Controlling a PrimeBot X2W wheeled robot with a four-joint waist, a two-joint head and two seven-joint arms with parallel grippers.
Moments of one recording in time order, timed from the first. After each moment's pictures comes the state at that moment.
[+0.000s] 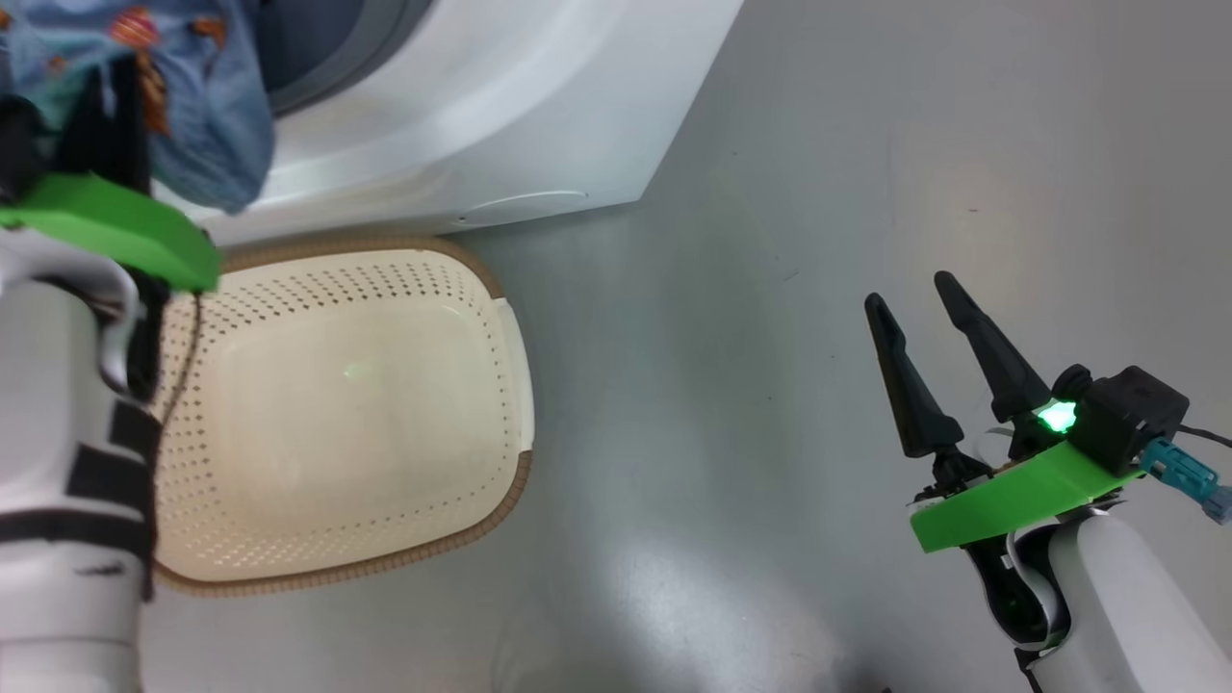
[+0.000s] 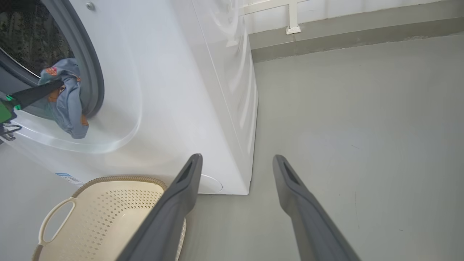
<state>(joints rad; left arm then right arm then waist) -0.93 0.17 -0.03 0.75 -0.16 -0.13 -0.26 -0.33 -0.22 0.20 0.14 0.44 0.13 -0.26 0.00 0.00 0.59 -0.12</state>
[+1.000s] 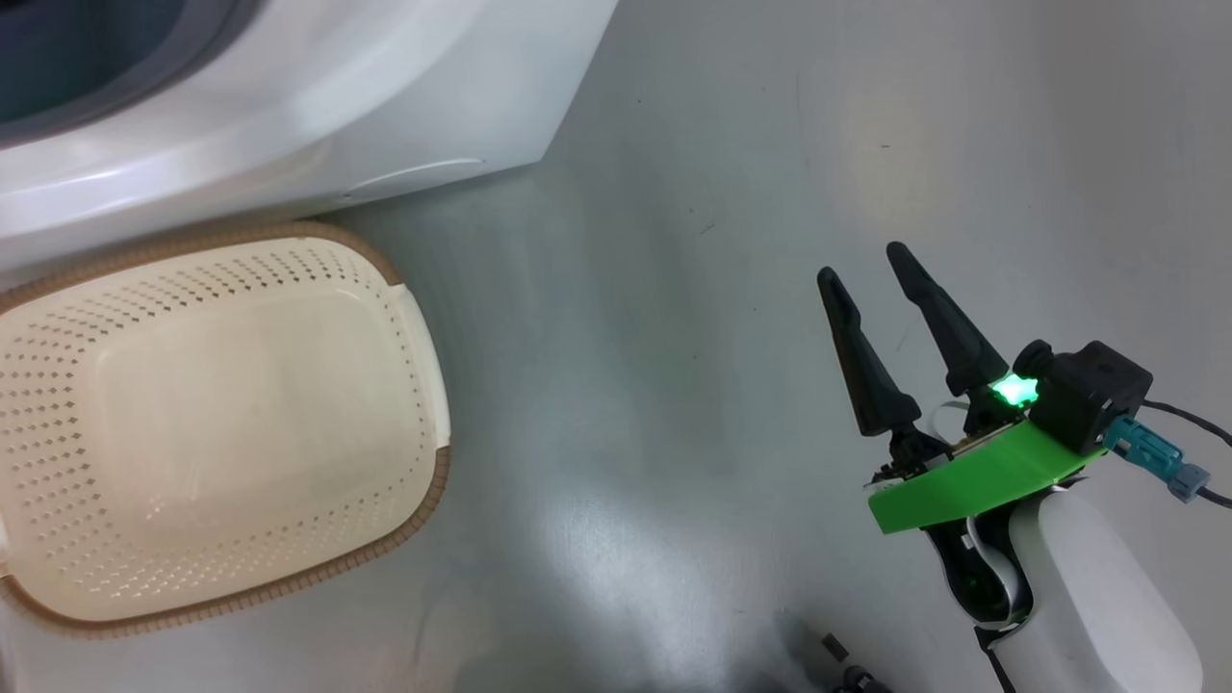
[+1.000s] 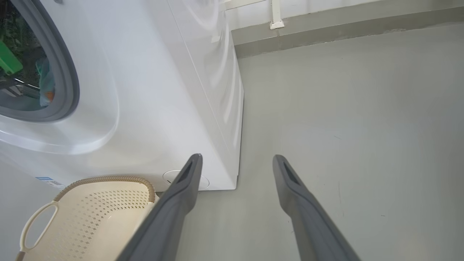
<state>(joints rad) -1.29 0.30 0.05 0.96 -0.12 -0.10 -0.26 -0.38 -0.17 0.24 0.14 0.44 0.13 -0.26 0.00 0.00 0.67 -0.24</state>
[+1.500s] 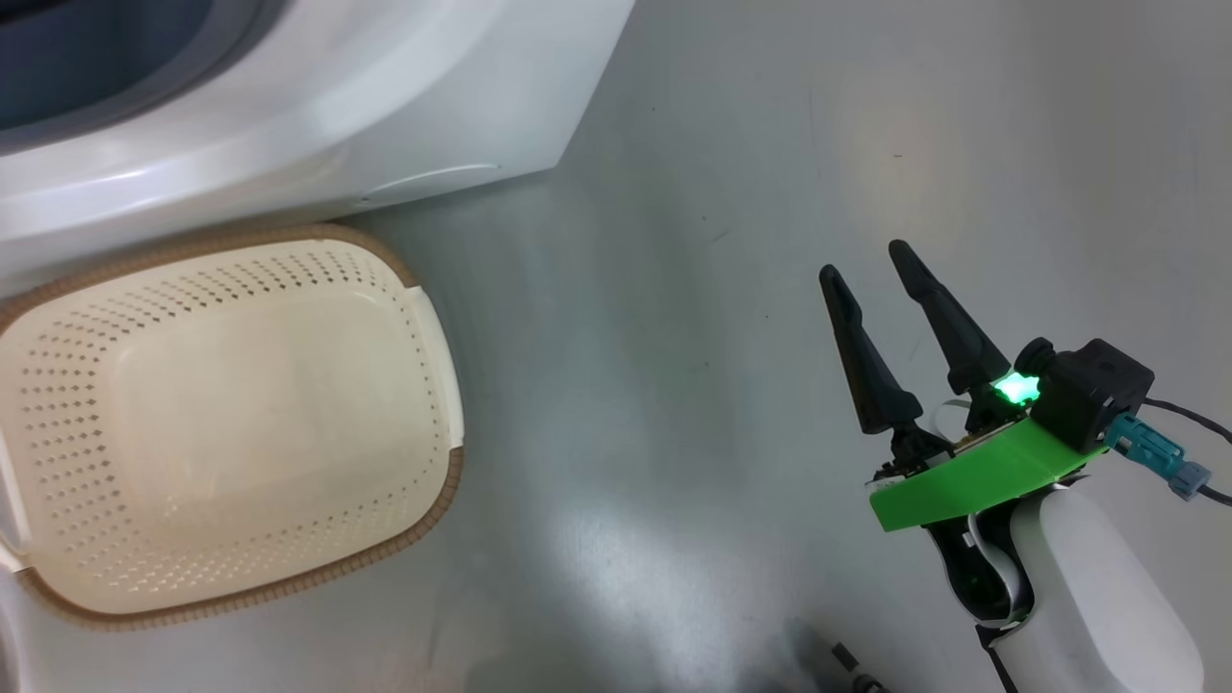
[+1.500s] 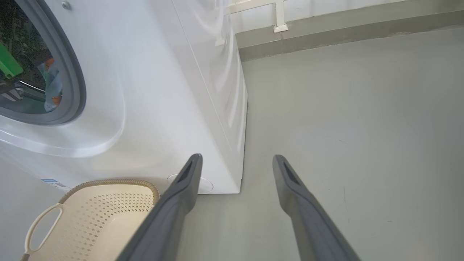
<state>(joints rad) -1.31 0.30 0.07 1.04 -0.13 -0.10 -0.26 -0.39 -0.17 0.24 0.14 0.44 0.13 -0.26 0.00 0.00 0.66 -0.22</state>
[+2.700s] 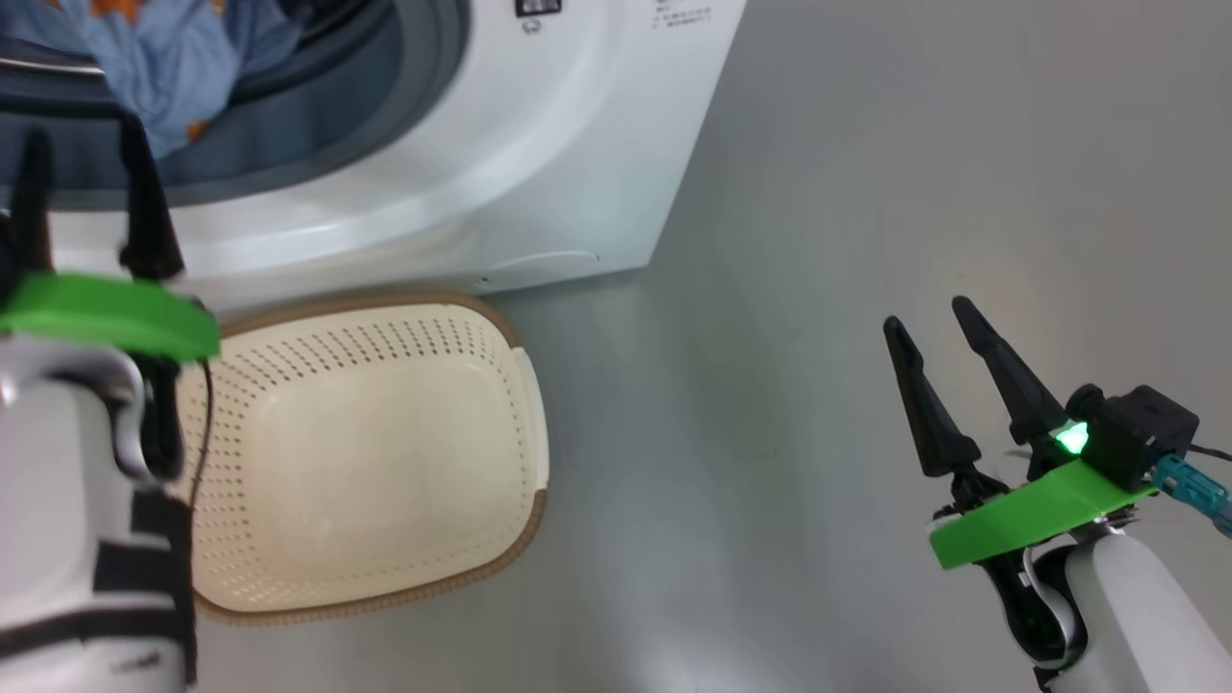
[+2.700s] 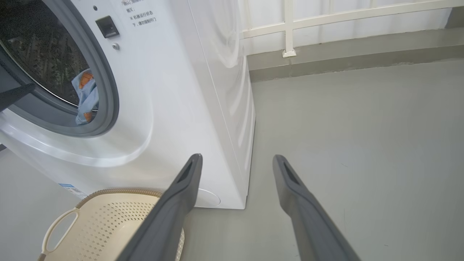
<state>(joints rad) -0.76 0.10 0.15 0.59 -0.18 -0.13 -0.26 -0.30 -0.23 0.19 0.16 0.44 0.13 -0.26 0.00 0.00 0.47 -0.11</state>
